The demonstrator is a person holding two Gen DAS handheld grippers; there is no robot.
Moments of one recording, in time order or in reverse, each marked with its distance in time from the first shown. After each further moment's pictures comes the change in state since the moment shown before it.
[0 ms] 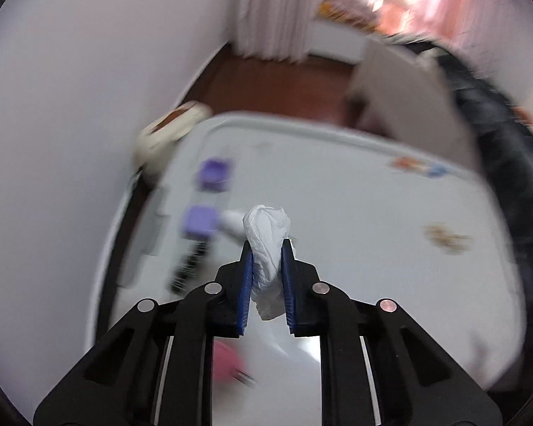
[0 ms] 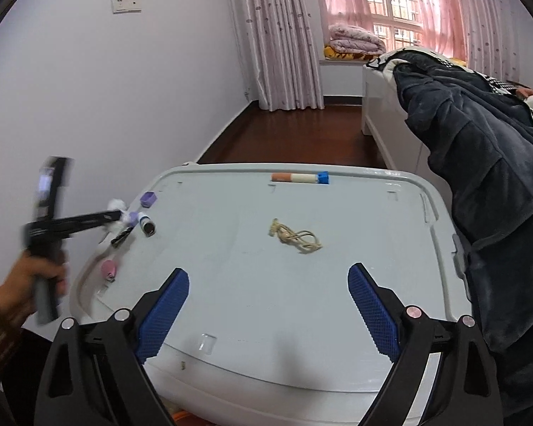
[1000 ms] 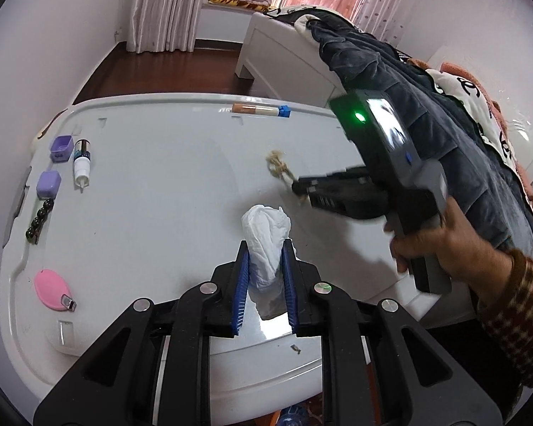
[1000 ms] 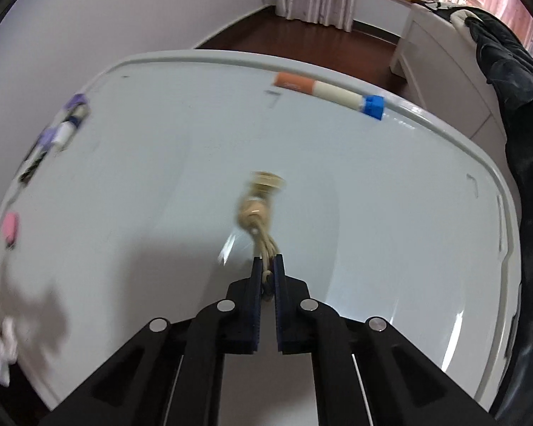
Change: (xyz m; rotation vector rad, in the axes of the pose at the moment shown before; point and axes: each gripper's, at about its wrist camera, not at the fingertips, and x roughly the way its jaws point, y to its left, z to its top) left arm -0.012 -0.110 -0.064 0.170 0.068 -0.335; right arm 0.191 0.009 0.017 -0.197 0.388 -0.049
